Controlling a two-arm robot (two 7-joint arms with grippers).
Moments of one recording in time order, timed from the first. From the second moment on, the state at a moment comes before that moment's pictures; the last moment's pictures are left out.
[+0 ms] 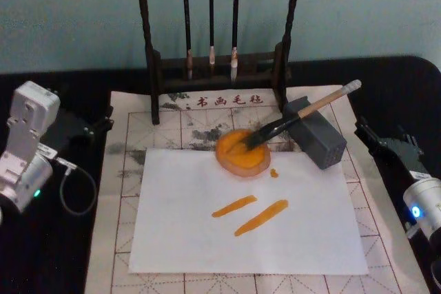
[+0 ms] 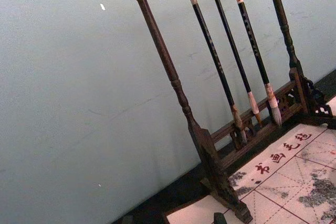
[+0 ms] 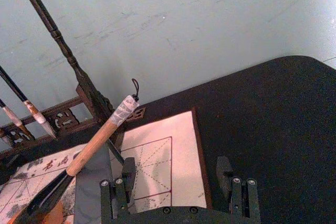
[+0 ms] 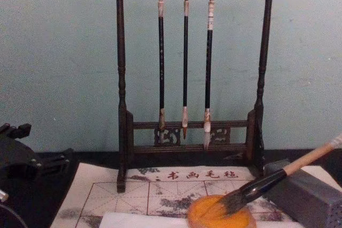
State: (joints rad) left arm -0.20 0.60 0.45 -1.41 -0.25 -0.12 0.03; right arm 0.08 0.56 -0.44 -1.43 0.94 -0.22 -0.12
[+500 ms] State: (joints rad) left arm -0.20 0.60 0.45 -1.41 -0.25 -0.12 0.03; right arm 0.08 0.56 -0.44 -1.43 0.94 -0.22 -0.12
